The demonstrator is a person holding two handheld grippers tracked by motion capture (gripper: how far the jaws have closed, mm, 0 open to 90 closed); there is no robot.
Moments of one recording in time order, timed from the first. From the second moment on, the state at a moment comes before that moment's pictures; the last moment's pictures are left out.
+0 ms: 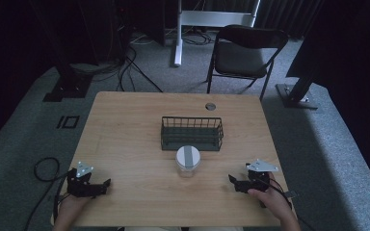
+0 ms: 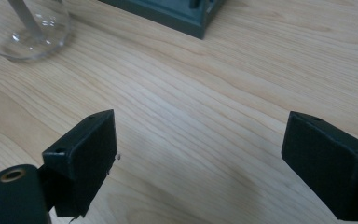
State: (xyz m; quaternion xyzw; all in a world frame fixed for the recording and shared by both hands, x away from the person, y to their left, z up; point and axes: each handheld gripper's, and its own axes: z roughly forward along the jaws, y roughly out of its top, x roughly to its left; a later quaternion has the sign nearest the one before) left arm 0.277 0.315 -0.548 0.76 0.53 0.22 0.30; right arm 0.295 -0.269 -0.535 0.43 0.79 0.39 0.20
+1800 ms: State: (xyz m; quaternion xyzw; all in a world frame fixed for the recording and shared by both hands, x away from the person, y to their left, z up) left arm 0.277 0.315 -0.548 0.76 0.53 0.22 0.30; right arm 0.306 -0.159 -0.536 0.32 0.82 0.45 0.15
